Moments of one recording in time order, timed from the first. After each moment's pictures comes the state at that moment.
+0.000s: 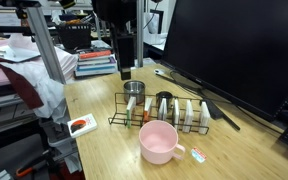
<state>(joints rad) -0.06 -0.42 -0.10 -2.44 0.11 2.10 0.16</state>
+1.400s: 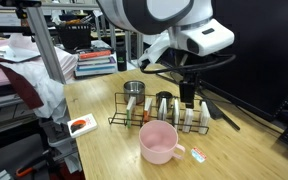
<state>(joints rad) -0.12 0.11 -0.13 -2.20 -0.05 2.62 0.93</state>
